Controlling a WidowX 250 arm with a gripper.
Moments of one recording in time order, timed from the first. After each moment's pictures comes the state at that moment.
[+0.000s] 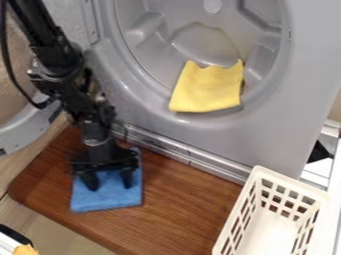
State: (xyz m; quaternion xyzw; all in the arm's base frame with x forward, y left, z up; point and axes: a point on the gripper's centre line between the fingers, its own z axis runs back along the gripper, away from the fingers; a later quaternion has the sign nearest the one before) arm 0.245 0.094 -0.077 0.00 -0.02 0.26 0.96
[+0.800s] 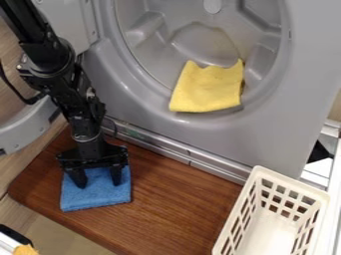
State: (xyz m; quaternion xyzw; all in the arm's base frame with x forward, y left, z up) arm 0.244 0.103 -0.075 0.02 -0.02 0.27 0.96
